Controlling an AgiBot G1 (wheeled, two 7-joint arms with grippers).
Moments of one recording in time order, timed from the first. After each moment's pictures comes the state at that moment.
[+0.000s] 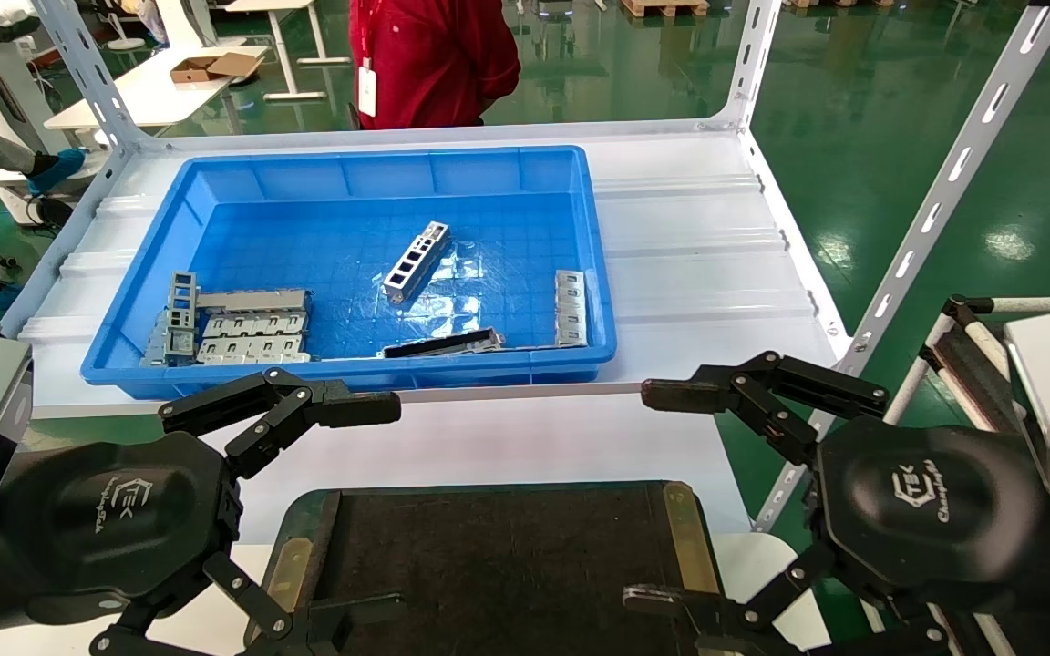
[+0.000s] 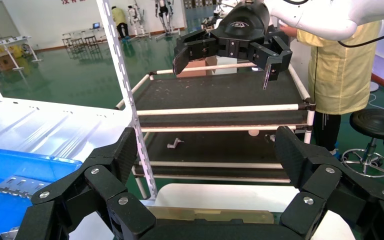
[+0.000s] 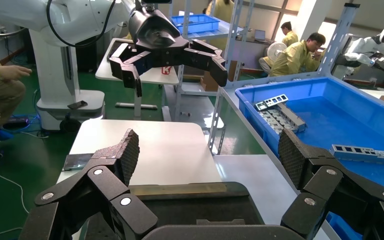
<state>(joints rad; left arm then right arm) -1.08 0.61 0.28 -1.28 0.73 1.49 -0.19 1.10 -0.58 -0.36 1.28 -0.67 -1.46 0.14</state>
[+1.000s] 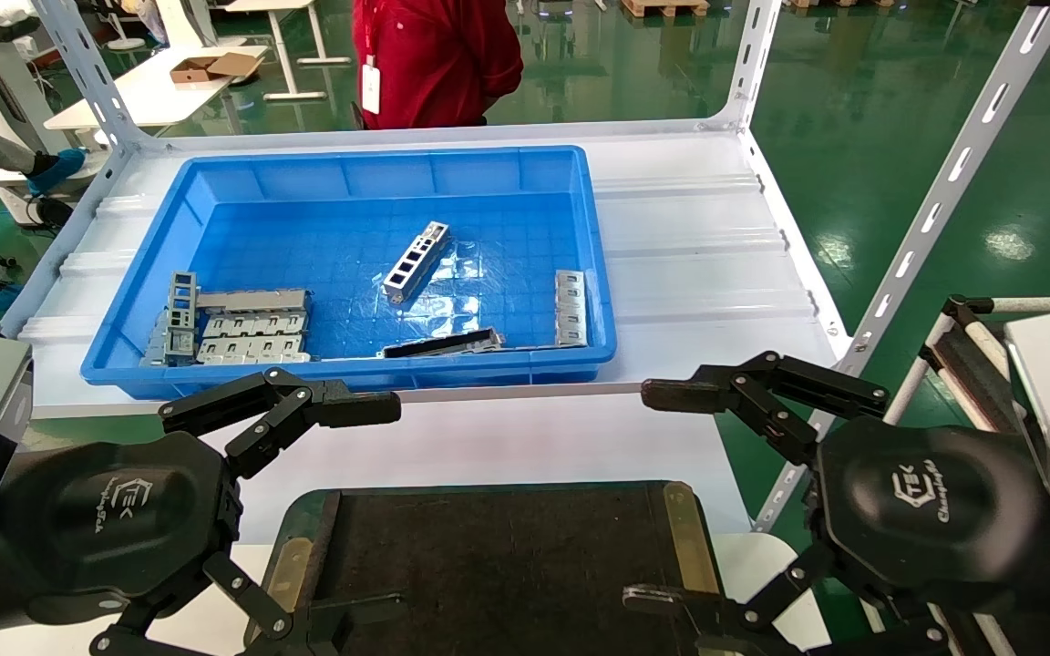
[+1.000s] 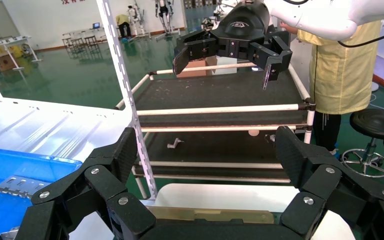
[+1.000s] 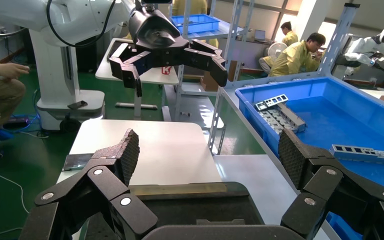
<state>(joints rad) -1.08 0.61 0.28 -1.28 0.73 1.49 -0.19 1.10 -0.58 -0.36 1.28 -0.67 -1.46 0.14</state>
